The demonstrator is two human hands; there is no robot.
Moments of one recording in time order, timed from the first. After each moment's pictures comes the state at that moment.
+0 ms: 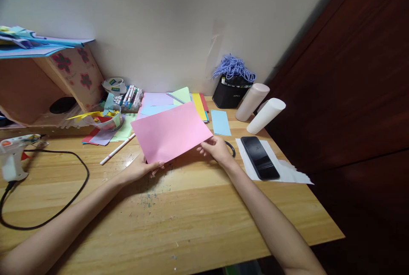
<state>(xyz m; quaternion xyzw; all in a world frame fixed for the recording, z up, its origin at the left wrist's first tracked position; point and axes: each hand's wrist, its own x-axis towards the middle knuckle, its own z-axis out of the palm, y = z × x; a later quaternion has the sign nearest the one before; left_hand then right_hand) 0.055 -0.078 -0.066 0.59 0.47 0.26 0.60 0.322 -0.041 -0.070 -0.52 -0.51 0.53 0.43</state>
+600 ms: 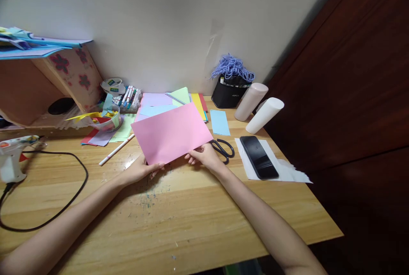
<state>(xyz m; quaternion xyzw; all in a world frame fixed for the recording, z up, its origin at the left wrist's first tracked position) 0.056 -0.078 -0.065 0.61 0.47 0.23 0.60 0.290 -0.059 -0.072 -0.50 -0.50 0.61 0.36</state>
